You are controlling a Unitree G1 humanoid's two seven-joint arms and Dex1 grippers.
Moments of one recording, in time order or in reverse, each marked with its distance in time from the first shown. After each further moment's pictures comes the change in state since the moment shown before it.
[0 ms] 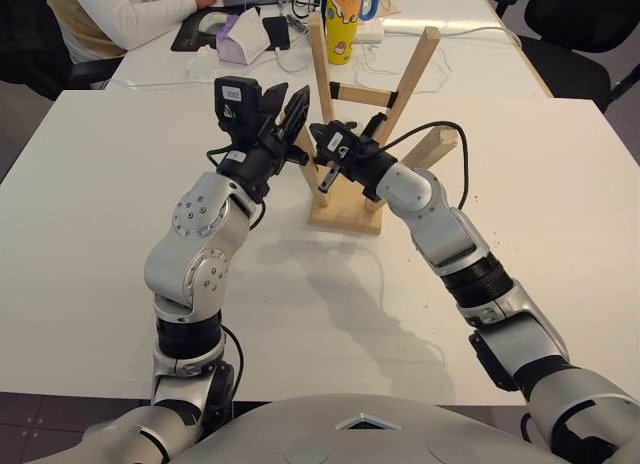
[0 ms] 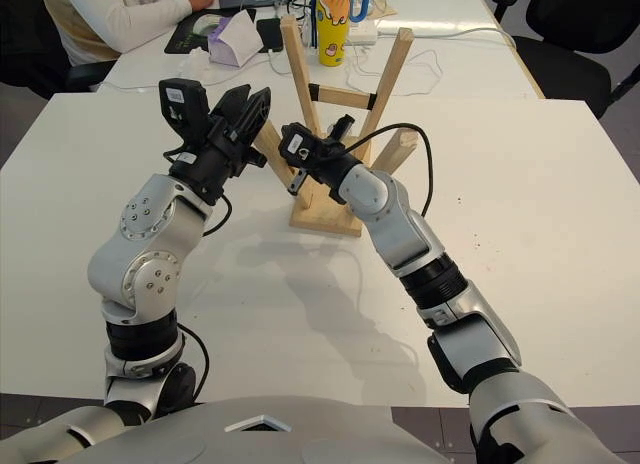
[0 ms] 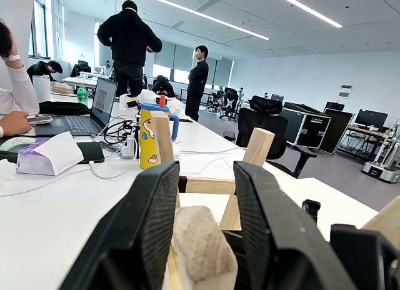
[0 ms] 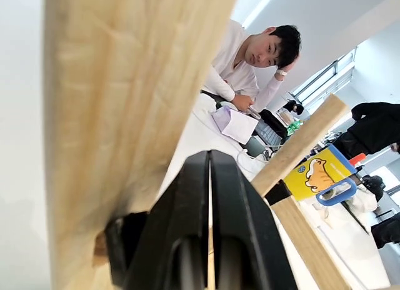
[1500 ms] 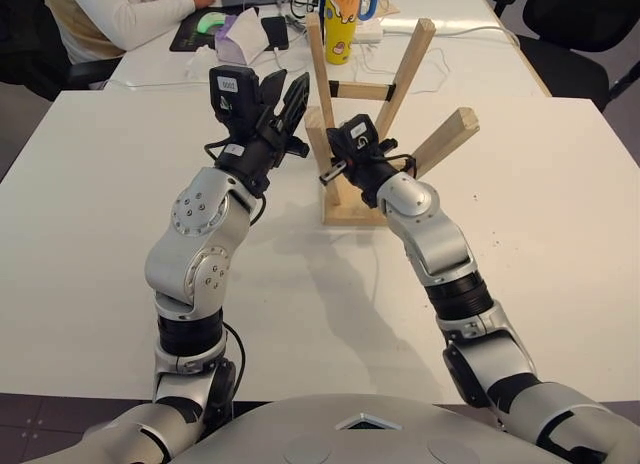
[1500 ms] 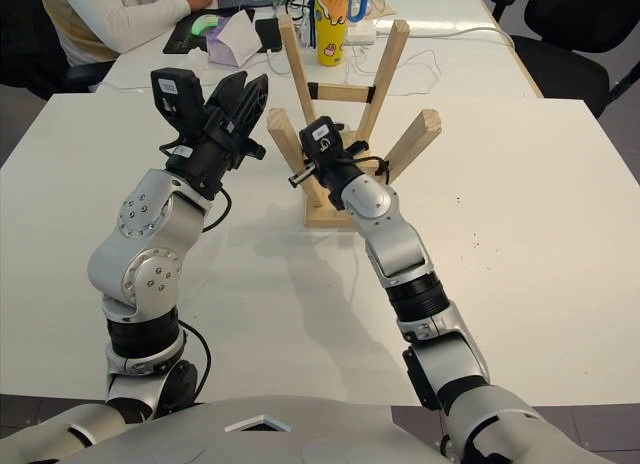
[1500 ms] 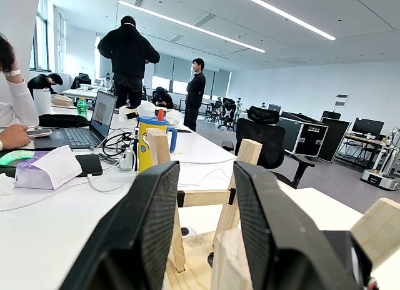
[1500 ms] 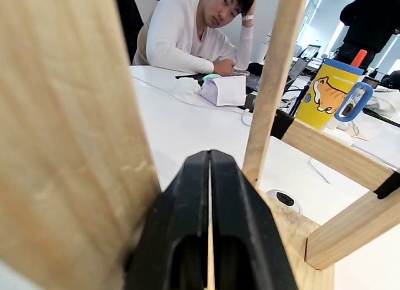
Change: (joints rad) left arm -0.016 -0.006 0.001 0.000 0.007 -0.032 -0.001; right arm 0.123 0.191 -0.177 -0.099 0.161 0.208 -0.141
